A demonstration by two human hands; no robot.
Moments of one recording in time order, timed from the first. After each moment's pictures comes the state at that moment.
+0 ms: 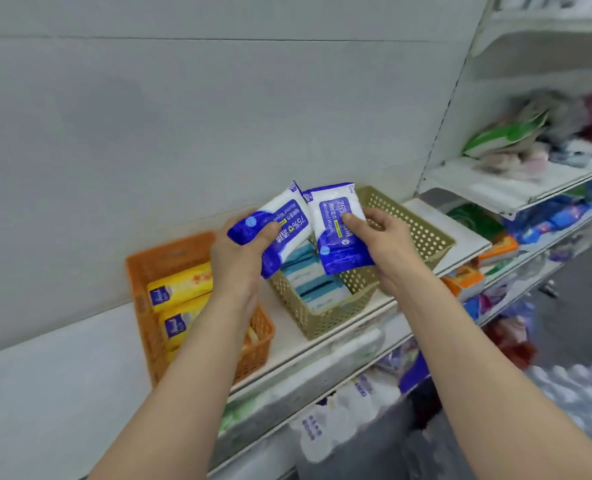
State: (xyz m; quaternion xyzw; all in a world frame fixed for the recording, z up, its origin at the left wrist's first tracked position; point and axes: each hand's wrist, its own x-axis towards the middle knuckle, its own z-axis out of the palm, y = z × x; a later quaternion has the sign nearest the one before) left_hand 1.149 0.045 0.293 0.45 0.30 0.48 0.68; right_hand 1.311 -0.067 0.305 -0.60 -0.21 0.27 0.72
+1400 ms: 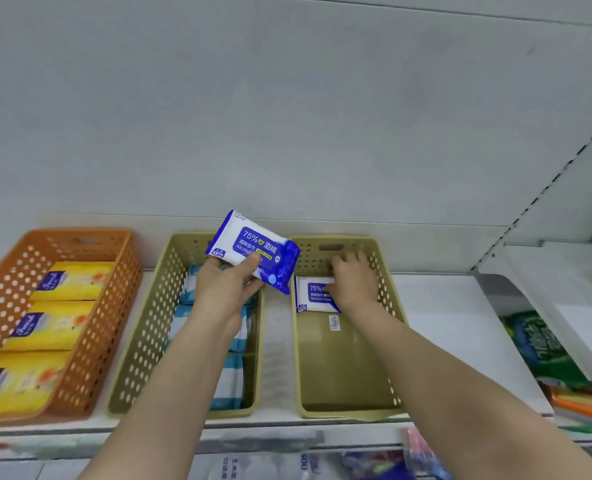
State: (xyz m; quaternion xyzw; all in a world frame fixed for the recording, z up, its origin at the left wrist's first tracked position) left_hand 1.391 0.065 0.247 0.28 0.48 0.53 0.64; right_hand 1.608 0.089 0.168 -0.78 -0.63 0.02 0.05
